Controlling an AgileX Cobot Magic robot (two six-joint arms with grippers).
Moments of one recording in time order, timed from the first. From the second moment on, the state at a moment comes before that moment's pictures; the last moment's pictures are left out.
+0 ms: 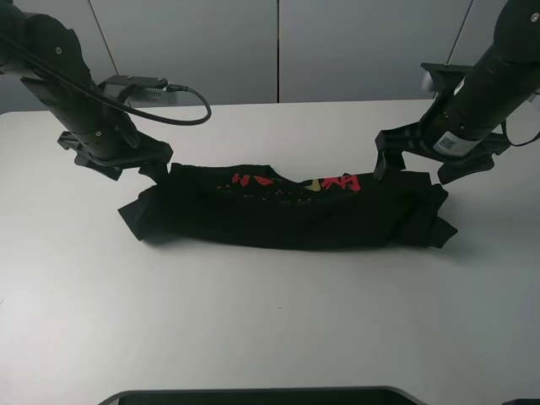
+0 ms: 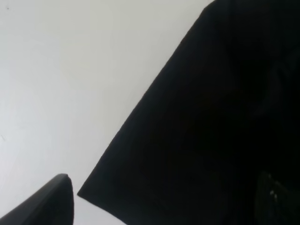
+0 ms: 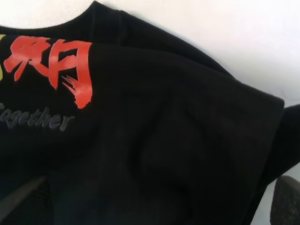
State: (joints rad) left arm -0.48 1.87 -1.10 -0.02 0.62 -0.08; right arm 0.23 1.69 -0.94 0.12 0.70 0.09
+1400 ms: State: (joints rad) left arm -0.48 2.01 -1.10 -0.03 0.53 -0.05; right arm 0.23 1.94 -0.95 -0.09 0.65 0.29
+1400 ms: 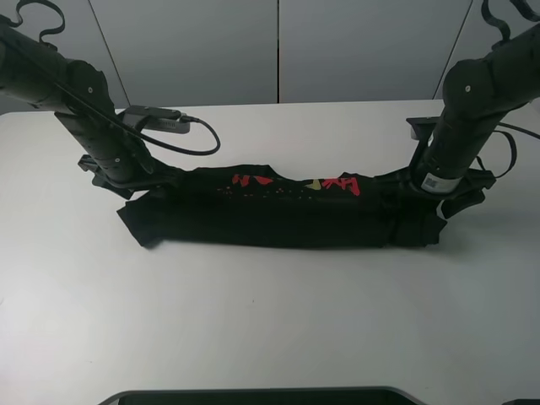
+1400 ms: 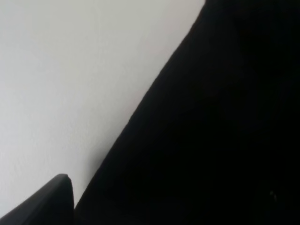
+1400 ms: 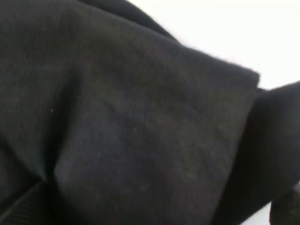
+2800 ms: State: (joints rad) left arm -0.48 2.01 -1.10 -0.03 0.54 -0.03; right arm 0.23 1.80 -0.95 0.02 0.74 0.18
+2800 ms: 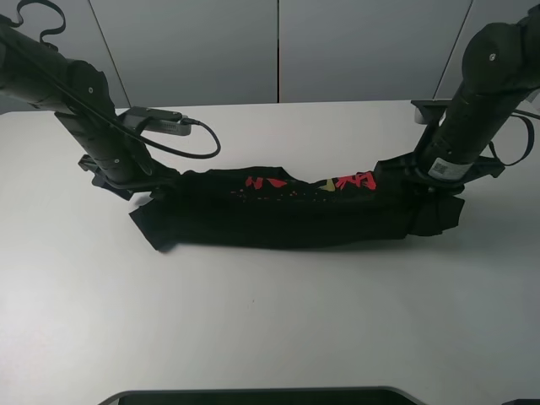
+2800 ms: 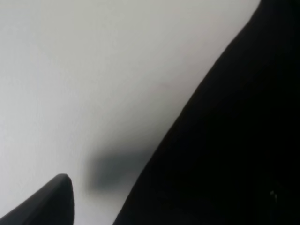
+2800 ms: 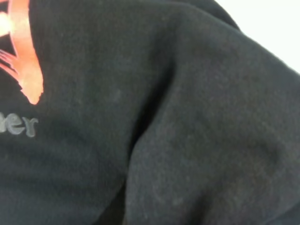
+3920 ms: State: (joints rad) left arm -0.48 2.01 -1.10 -0.04 0.54 -0.02; right arm 0.44 1.77 -1.09 0.95 0.80 -0.41
